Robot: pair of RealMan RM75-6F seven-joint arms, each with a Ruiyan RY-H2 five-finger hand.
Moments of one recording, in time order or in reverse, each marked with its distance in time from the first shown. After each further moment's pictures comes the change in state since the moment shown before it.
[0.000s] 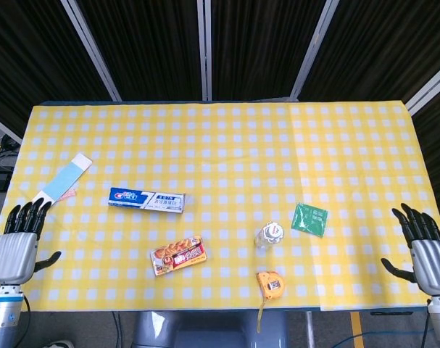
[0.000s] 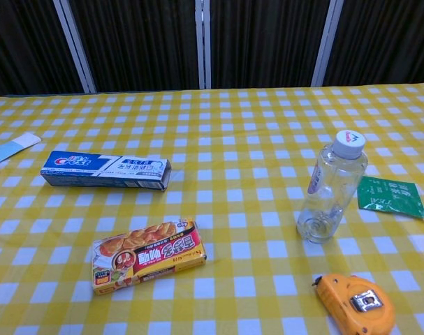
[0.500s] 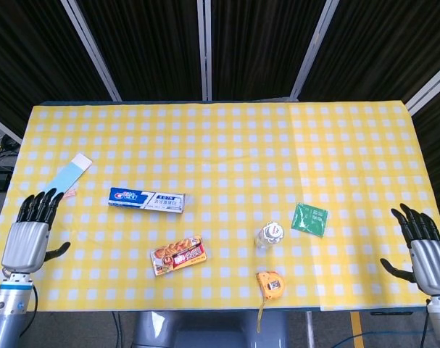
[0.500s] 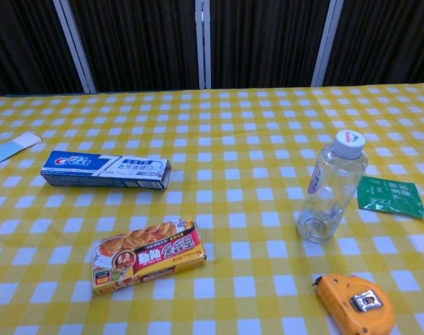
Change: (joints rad) left arm -0.074 -0.011 -0.049 0.005 -0.009 -0.068 0.029; right arm 0.001 0.003 -0.001 -0.003 -0.004 -0.003 0.010
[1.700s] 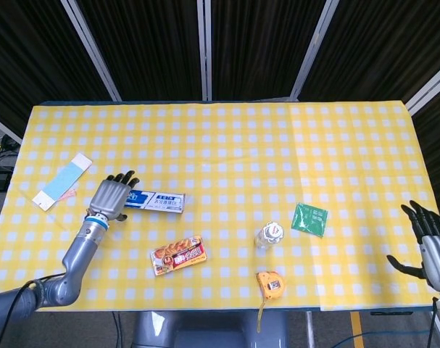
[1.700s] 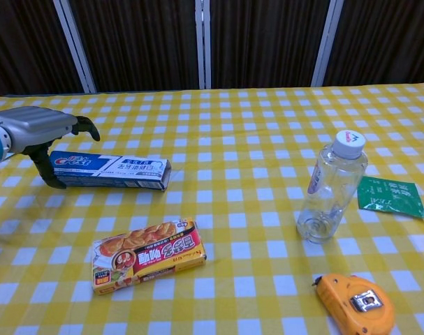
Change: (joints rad) left arm -0.507 -0.239 -0.121 0.247 -0.558 -0.548 0.398; right arm 0.011 0.032 0.017 0.021 0.046 -0.041 0.123
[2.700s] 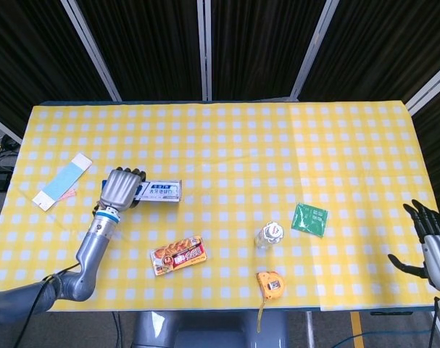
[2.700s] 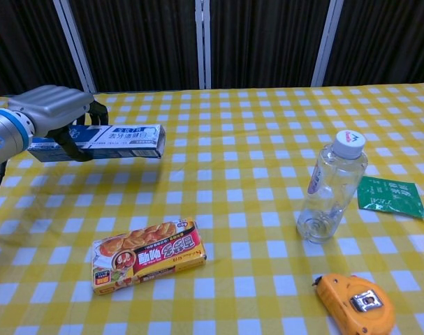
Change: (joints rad) left arm -0.052 -0.095 0.025 0.131 0.151 0.156 -0.146; right arm -0.002 0.003 0.003 0.001 -0.004 0.007 0.014
